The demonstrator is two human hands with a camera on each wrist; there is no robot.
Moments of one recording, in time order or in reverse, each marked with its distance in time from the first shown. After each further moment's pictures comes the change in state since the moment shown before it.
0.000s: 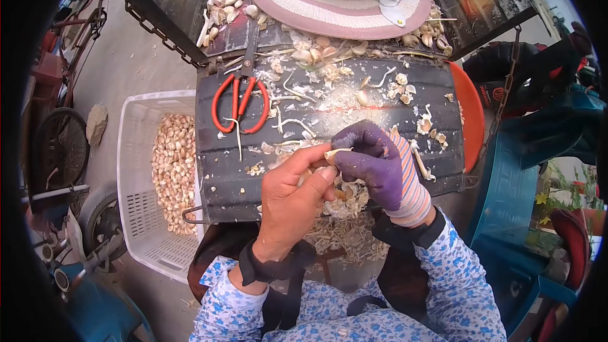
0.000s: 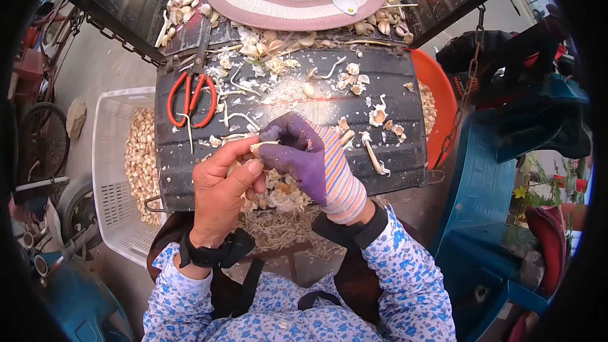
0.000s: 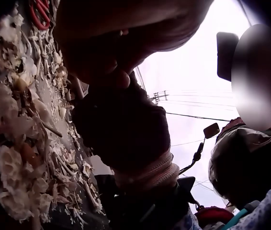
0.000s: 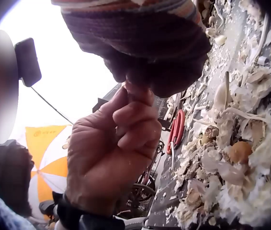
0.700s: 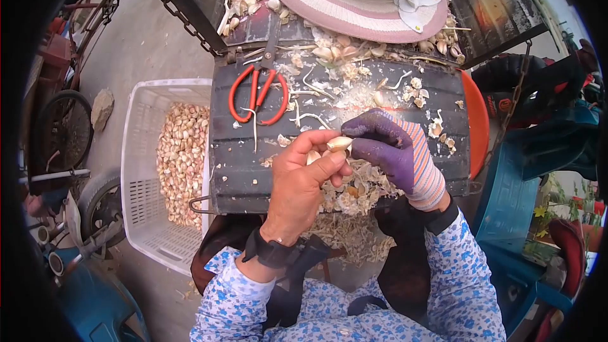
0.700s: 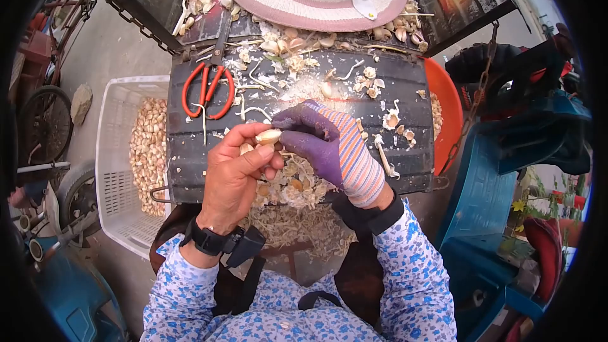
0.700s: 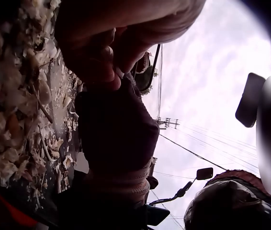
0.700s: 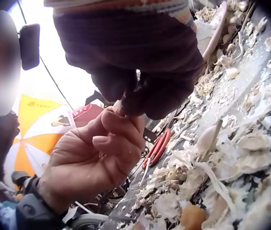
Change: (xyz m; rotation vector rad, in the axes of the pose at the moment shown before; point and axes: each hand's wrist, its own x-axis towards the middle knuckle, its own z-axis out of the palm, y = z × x) left_hand 0.011 -0.011 -0.010 -0.370 0.047 -0.101; right_hand 0.013 -0.009 -0.002 -0.381 -0.047 -0.172
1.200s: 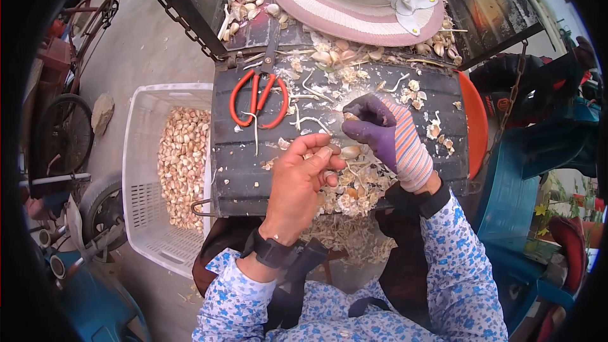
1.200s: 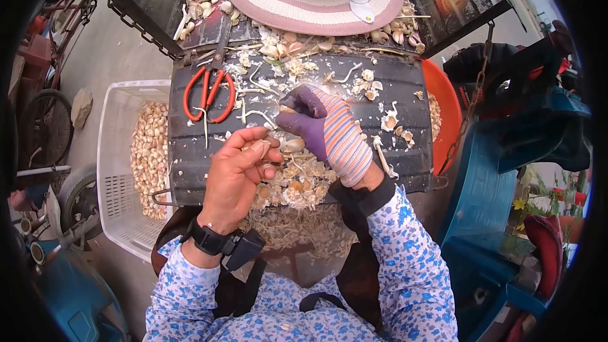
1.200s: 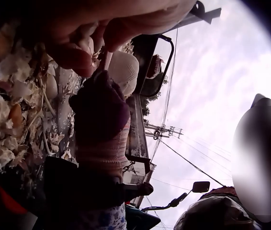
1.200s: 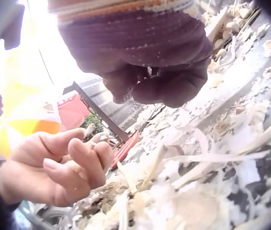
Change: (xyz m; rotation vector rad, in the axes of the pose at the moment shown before) left_hand 0.002 -0.001 -0.005 -0.050 0.094 -0.110; right_hand 0.027 0.016 -0.001 -0.008 0.106 0.051
